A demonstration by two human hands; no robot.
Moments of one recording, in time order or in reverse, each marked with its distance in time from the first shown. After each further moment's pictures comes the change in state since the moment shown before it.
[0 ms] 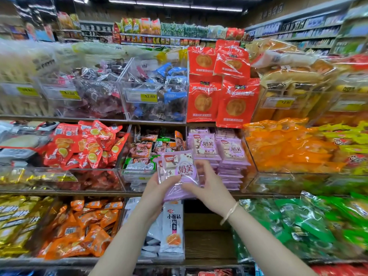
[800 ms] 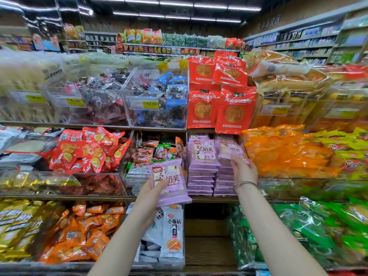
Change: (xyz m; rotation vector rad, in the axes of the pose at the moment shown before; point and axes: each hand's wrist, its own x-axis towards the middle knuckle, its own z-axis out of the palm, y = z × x) left_hand -0.012 0.010 -0.004 0.019 0.146 -0.080; right_hand 0.056 0.060 -0.066 0.885 0.883 0.403
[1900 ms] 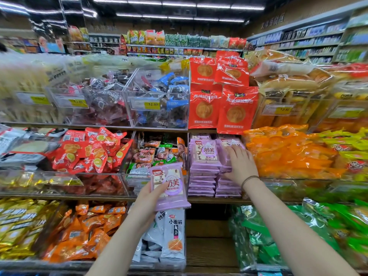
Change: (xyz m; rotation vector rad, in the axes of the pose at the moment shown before) left_hand 0.001 -0.008 -0.008 0.017 -0.047 0.034; right_hand 0.044 -0.005 -0.006 -1.894 -0.340 -1.061
